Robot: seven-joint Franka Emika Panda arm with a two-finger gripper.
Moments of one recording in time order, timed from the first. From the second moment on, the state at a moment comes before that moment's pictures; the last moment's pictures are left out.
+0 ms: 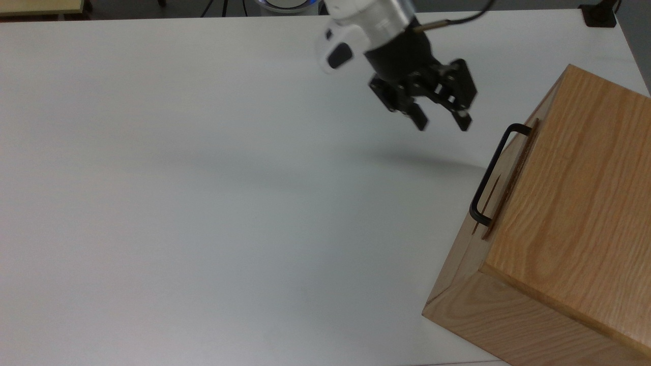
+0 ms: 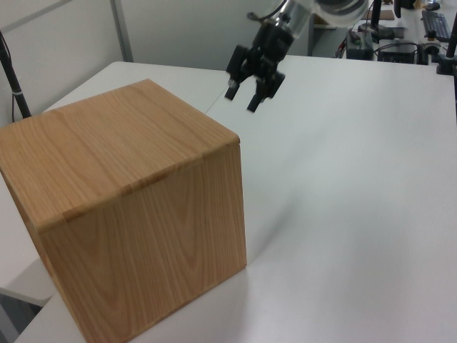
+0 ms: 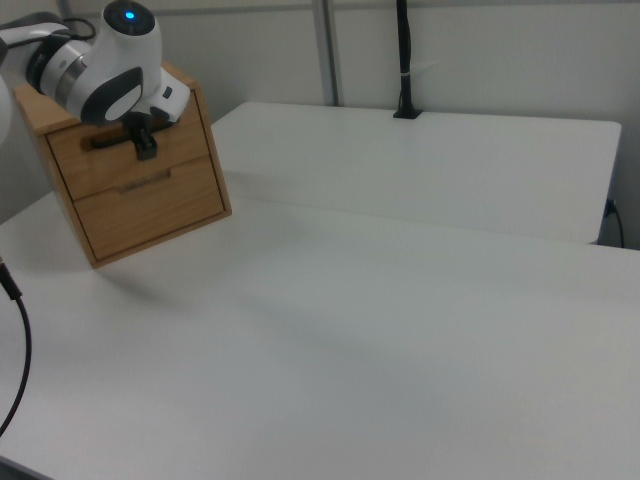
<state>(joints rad) 0.21 0.29 0.06 -1.53 0.62 2.24 0.49</state>
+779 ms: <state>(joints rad) 0.24 0.49 0.13 -1.37 0.62 2.41 0.53</state>
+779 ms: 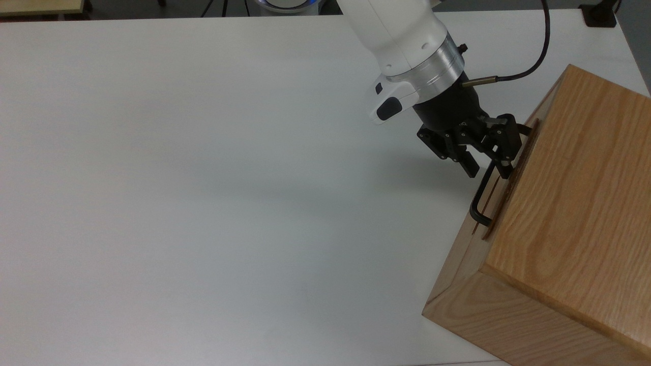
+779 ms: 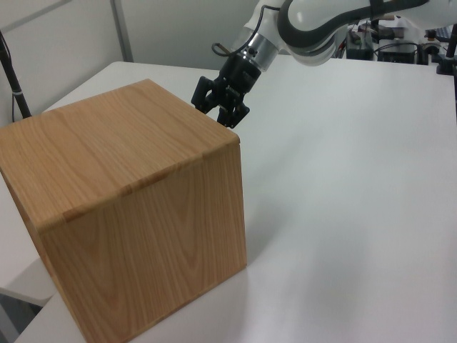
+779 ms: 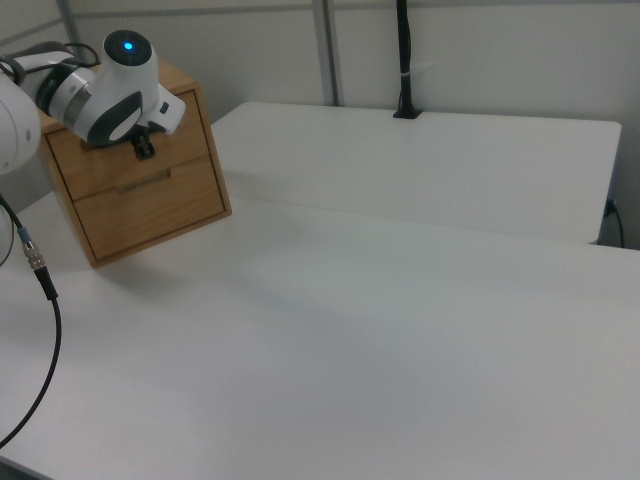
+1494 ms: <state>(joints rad) 0.24 0.49 0.14 -1.35 0.62 2.41 0.53</state>
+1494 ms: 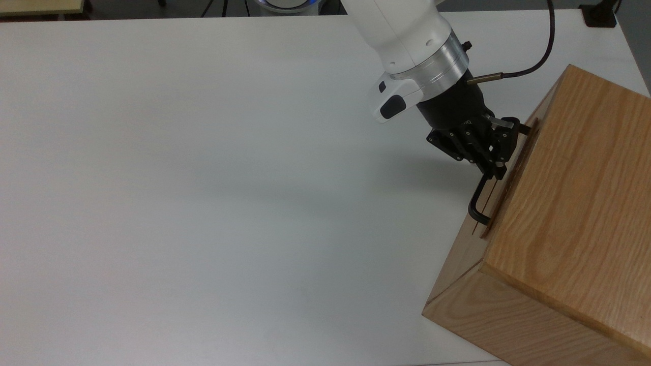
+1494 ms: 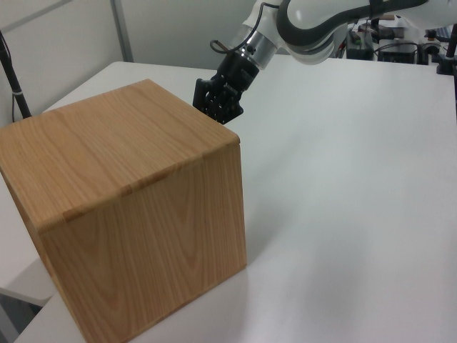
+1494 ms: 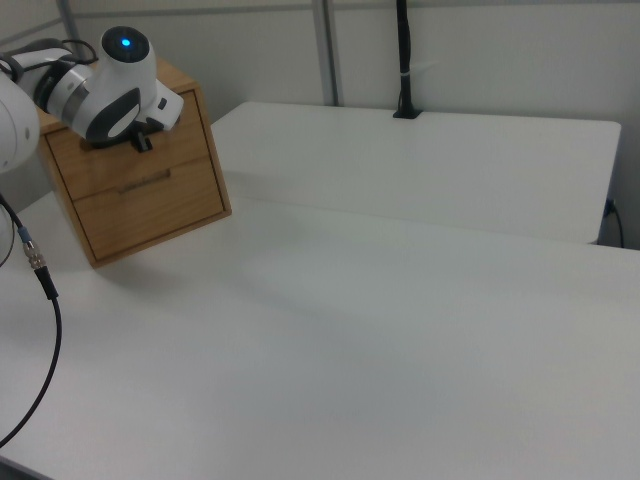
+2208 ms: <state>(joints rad) 0.24 0.49 0.14 -1.35 0.60 2.41 0.53</state>
